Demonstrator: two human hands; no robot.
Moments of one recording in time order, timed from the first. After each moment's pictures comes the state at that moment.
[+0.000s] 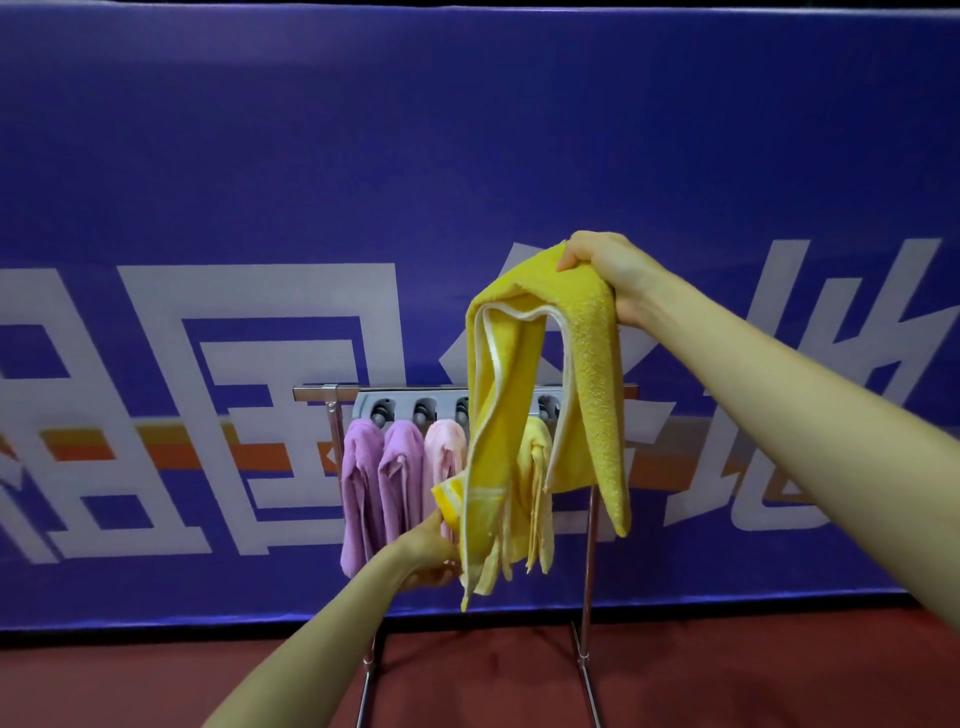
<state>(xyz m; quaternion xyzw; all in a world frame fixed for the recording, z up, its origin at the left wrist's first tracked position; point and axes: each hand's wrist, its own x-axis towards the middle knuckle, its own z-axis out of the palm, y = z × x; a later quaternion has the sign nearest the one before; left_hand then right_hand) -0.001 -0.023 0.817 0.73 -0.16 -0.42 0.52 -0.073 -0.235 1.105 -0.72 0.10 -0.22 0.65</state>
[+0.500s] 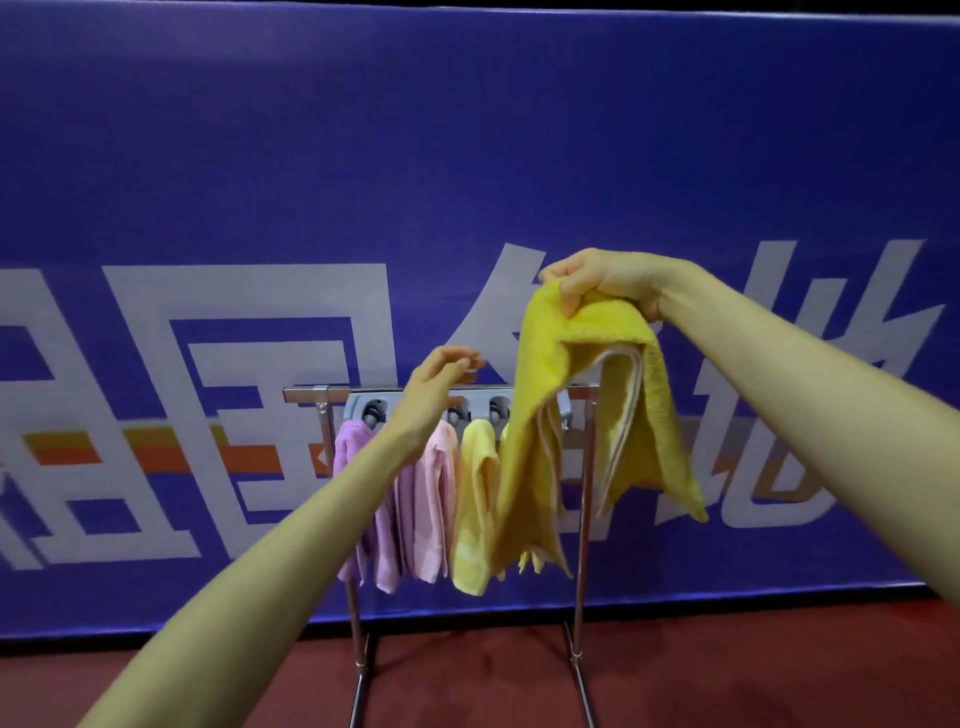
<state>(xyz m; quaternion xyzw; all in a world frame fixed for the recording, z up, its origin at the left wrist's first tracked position) 0.017 -0.060 0.967 0.66 -0.31 -0.10 0.67 -0.092 -0.245 1.116 -0.89 0.01 0.03 0.46</state>
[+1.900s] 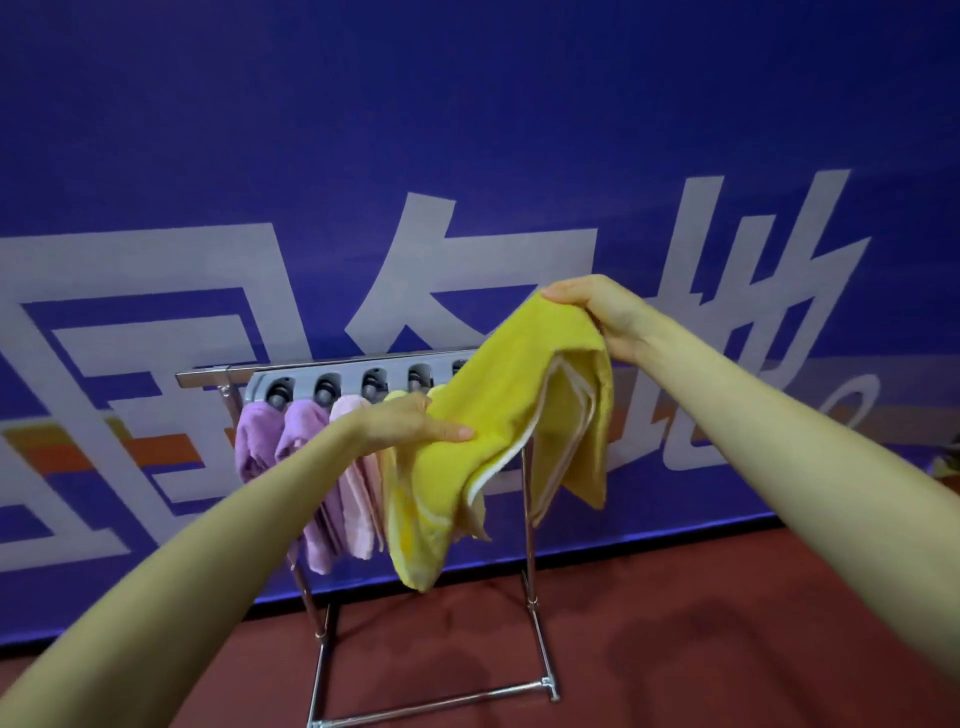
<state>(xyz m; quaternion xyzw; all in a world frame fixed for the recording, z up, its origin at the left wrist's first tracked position) 0.007 -0.140 0.927 0.76 -0.41 -0.35 0.37 -0.130 -0.356 1.016 -0.68 0.11 -0.10 0.71</state>
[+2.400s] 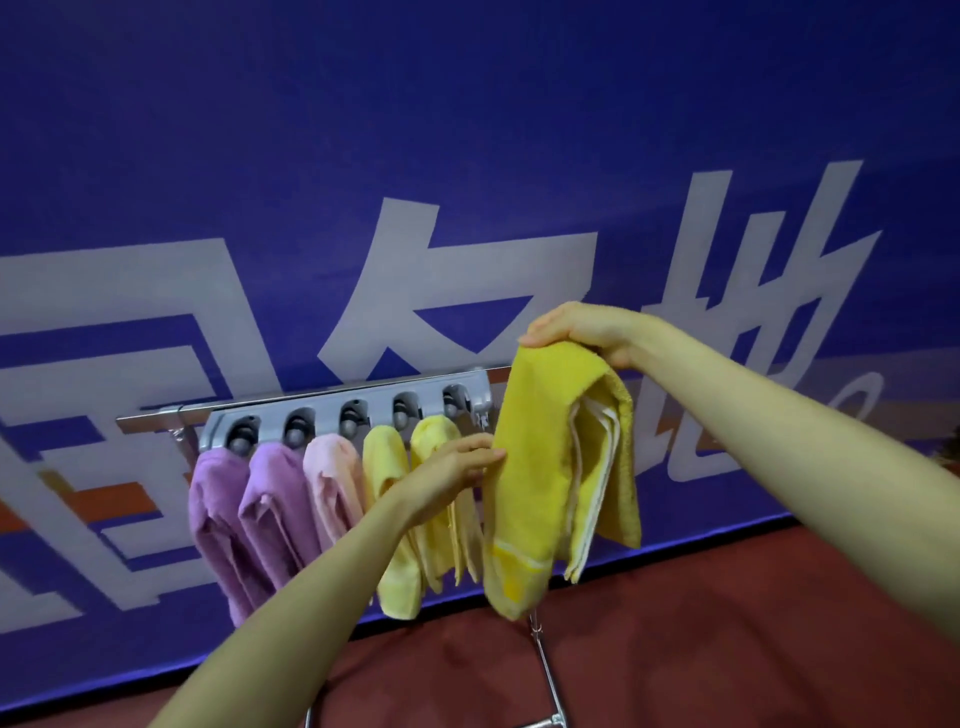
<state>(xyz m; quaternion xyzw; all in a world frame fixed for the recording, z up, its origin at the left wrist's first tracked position) 0.031 -0.214 0.855 0.63 -0.36 -0.42 0.54 -0.063 -0.404 0.999 -0.81 0.14 0.04 0.56</state>
